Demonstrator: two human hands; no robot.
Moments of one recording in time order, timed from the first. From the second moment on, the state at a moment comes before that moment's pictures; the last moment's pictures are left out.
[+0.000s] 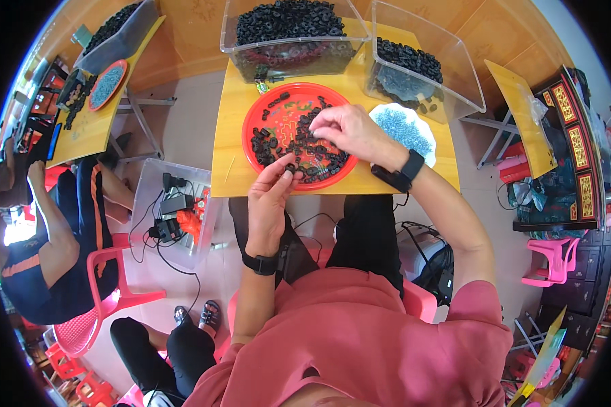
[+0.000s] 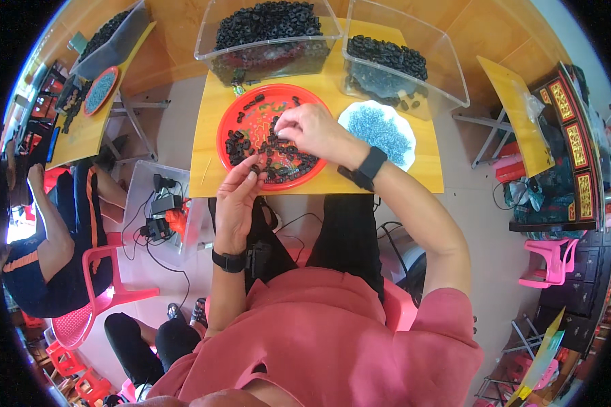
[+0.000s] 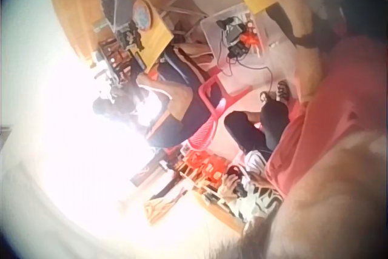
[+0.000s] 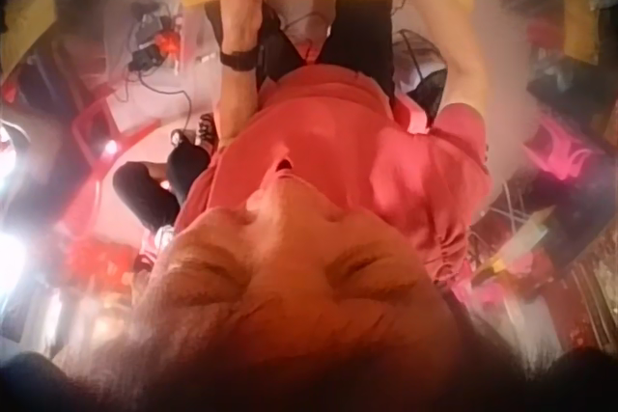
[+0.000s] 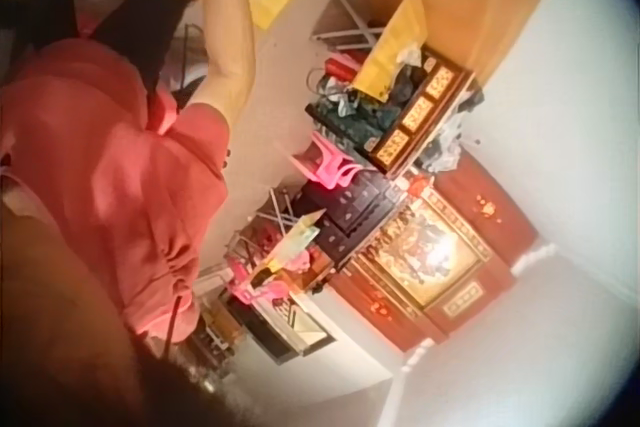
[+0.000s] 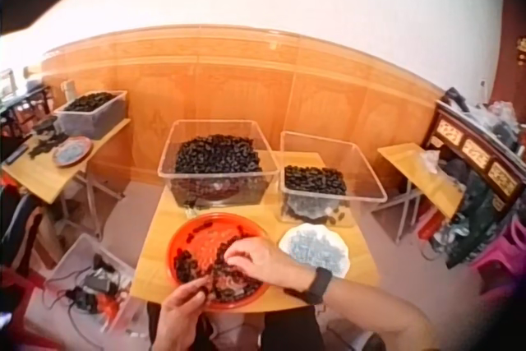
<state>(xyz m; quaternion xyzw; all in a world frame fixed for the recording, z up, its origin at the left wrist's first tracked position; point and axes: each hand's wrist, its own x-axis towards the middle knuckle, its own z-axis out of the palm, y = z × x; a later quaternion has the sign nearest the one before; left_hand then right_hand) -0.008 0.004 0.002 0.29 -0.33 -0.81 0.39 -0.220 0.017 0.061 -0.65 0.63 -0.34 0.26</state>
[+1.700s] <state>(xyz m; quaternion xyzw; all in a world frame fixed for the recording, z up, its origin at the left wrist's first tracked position) 0.001 -0.002 -0.002 0.24 -0.24 -0.85 0.41 -0.227 0.026 0.024 -0.68 0.69 -0.17 0.15</state>
